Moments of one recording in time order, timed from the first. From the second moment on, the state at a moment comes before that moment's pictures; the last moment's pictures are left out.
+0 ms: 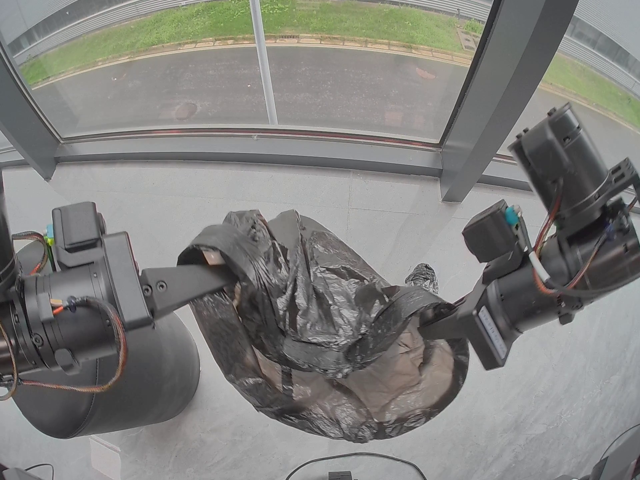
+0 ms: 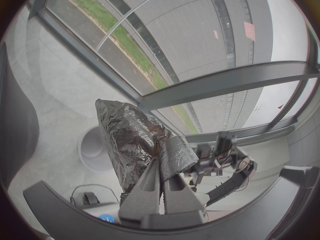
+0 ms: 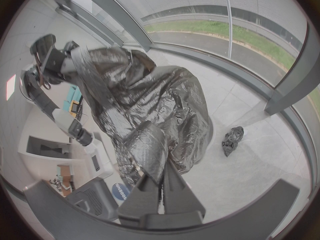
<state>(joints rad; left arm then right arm) -0.71 1.21 -0.77 -0.25 -0.18 -0.81 0.80 1.58 -1.32 0.57 0.08 0.01</state>
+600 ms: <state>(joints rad) -0.72 1.32 -0.67 -0.22 -0.46 -0.95 0.74 1.74 -1.58 0.86 0.37 0.05</state>
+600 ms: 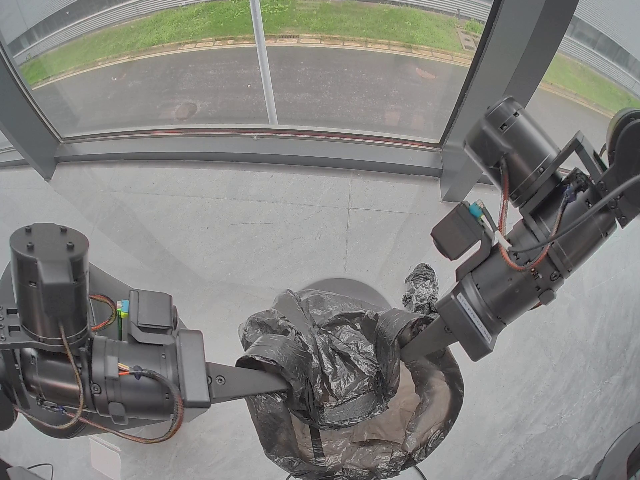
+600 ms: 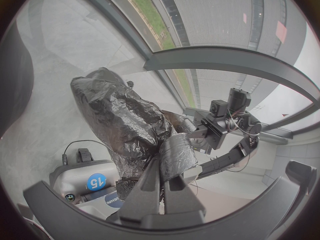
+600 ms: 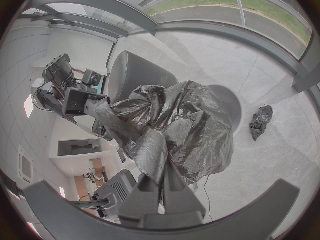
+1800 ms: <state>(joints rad) -0.47 1.75 -0.75 -0.38 -0.67 -0.90 0.61 1.92 -1.56 0.67 0.45 0.03</state>
